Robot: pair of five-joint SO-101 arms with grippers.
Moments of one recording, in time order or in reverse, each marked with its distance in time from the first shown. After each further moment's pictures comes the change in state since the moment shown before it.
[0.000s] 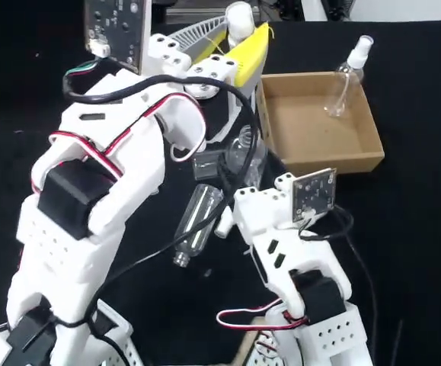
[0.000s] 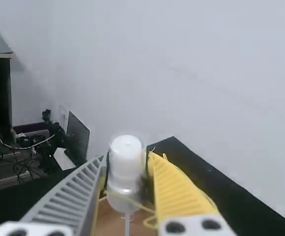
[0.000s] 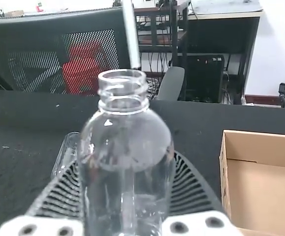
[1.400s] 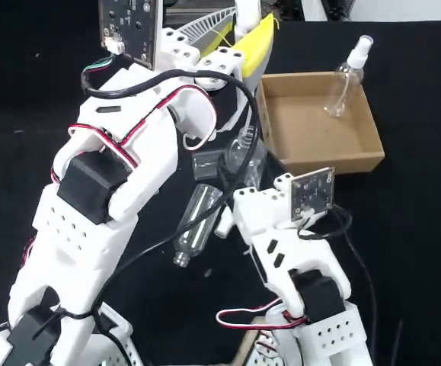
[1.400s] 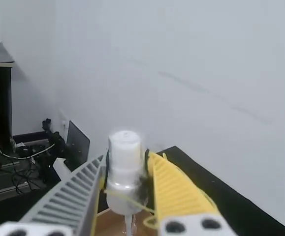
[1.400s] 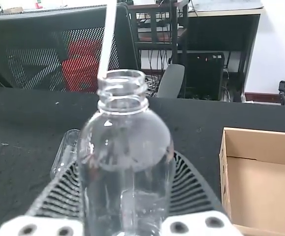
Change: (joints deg) left arm -0.3 0.6 6.9 -9.9 0.1; right arm -0.1 0.1 0.1 0.0 0.0
